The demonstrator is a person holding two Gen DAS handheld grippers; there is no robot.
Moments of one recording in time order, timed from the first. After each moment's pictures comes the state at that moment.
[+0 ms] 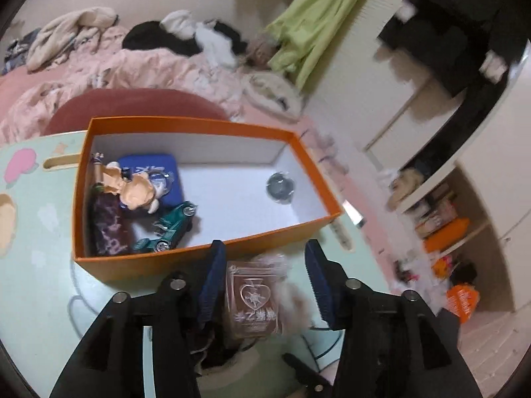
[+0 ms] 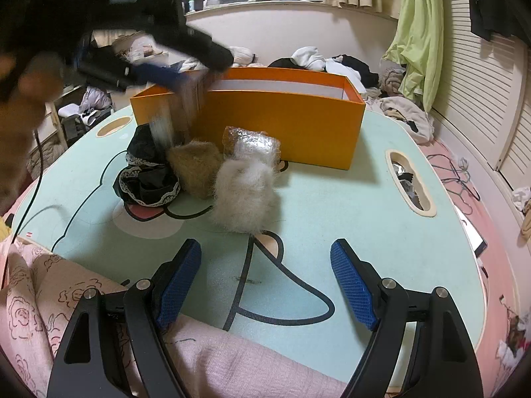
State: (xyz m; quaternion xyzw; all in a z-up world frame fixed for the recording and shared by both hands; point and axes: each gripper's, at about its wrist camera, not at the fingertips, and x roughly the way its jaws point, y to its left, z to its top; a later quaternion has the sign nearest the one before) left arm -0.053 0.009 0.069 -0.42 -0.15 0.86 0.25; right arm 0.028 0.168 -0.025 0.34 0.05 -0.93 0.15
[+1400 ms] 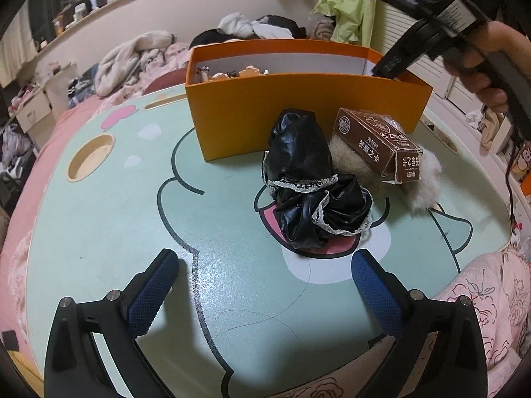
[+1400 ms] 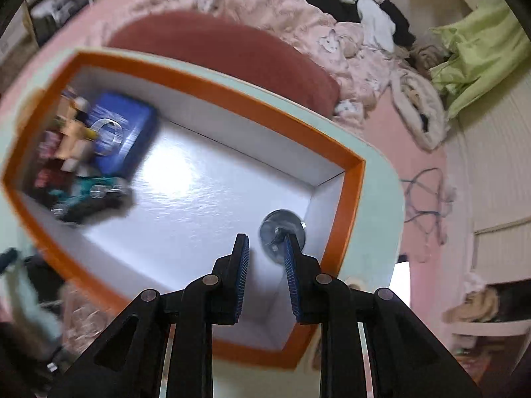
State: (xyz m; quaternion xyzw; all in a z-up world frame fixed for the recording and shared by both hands) left arm 0.026 -0.003 0.000 -0.43 0.03 0.90 0.06; right arm -0.169 0.120 0.035 0.54 0.26 -0.79 0.10
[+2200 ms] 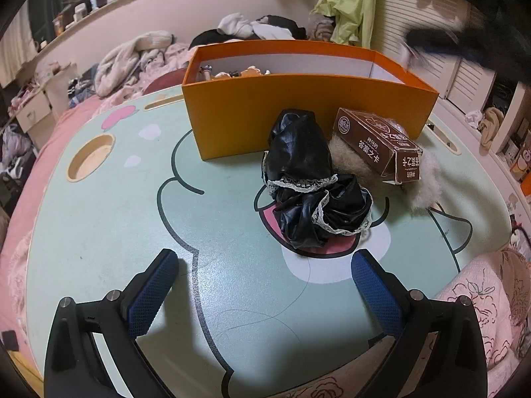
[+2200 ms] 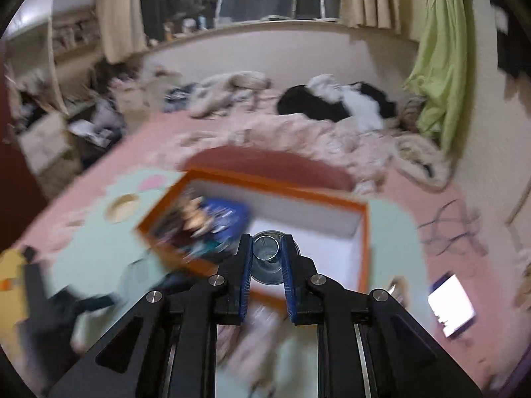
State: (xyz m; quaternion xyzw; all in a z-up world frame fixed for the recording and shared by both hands) left arm 0.030 -0.004 -0.005 -0.43 0.04 0.90 0.06; right arm -0.011 0.161 0.092 0.33 0.02 -0.92 0.21
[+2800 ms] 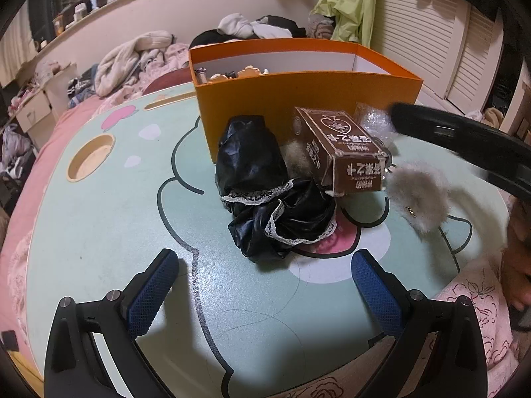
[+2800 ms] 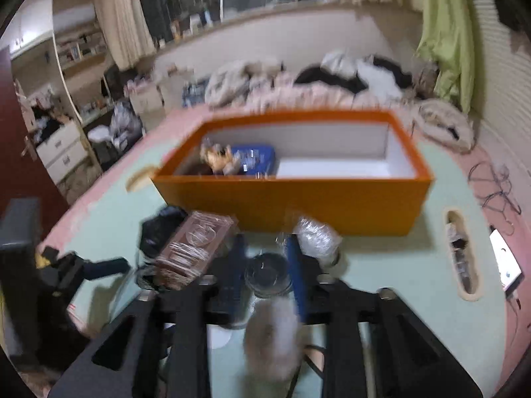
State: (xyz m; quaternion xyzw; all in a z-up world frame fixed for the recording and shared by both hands) left arm 0.031 -0.005 -0.005 -0.43 0.04 0.90 0.06; right arm 0.015 0.162 0.043 0.32 -0.03 -0.92 0.22
